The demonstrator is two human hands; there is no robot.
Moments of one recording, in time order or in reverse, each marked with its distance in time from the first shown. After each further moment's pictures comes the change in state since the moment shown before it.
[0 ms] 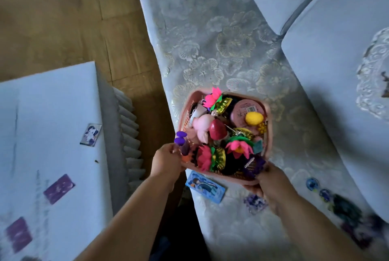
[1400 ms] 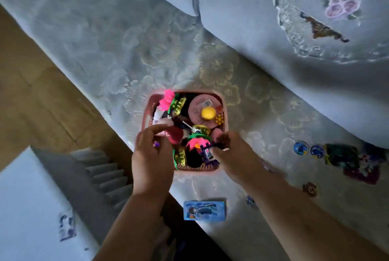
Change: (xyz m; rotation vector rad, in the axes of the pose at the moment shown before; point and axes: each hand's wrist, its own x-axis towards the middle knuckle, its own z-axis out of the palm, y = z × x) left_hand 0.000 0.104 0.080 0.457 0.016 0.786; right_hand 0.015 -0.059 -0.004 -0.166 0.194 -0.280
